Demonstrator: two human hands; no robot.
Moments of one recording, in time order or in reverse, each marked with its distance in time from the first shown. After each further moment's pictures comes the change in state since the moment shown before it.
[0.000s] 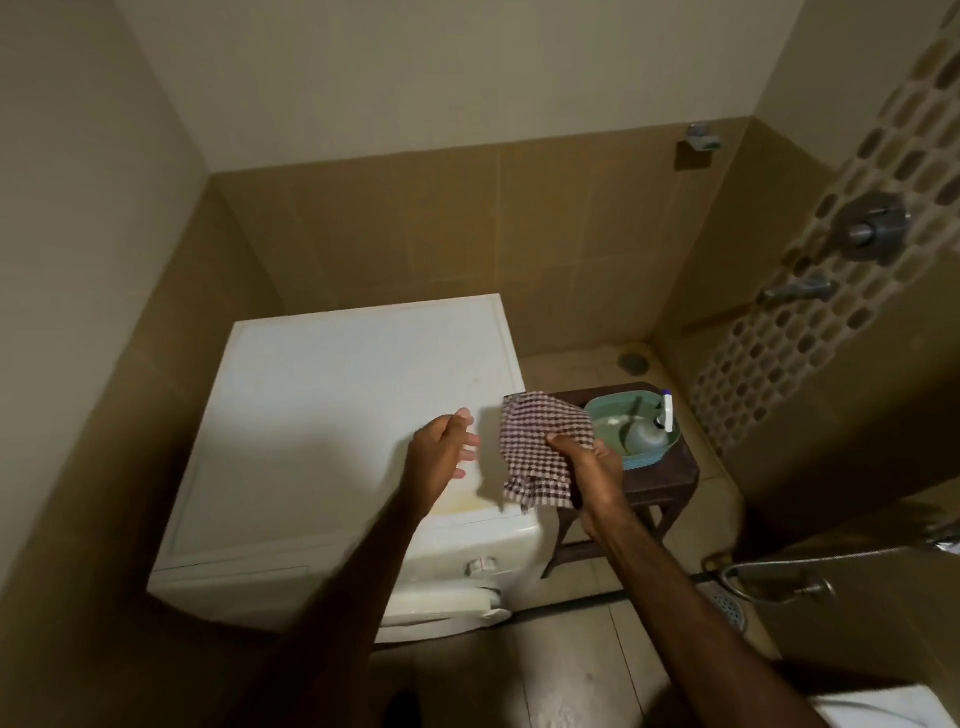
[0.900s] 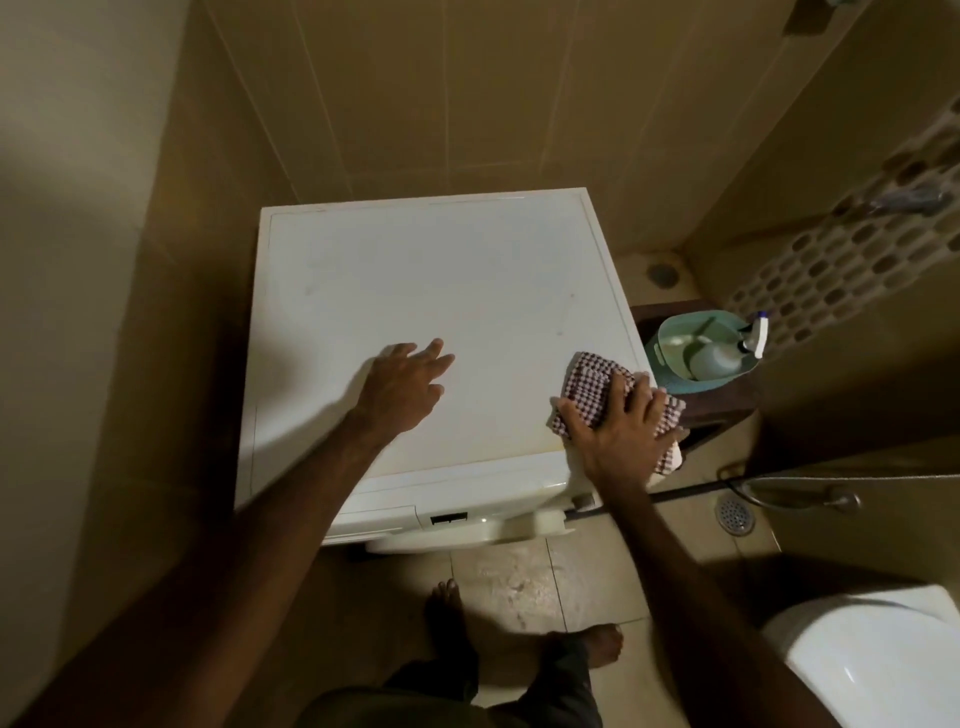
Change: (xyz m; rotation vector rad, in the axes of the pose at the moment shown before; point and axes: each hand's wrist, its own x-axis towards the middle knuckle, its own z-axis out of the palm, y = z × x) left_hand 0.095 -0.086 -0.202 1.377 -0.257 0.451; right_hand 0.024 0.145 0.090 -1.580 0.310 -0.302
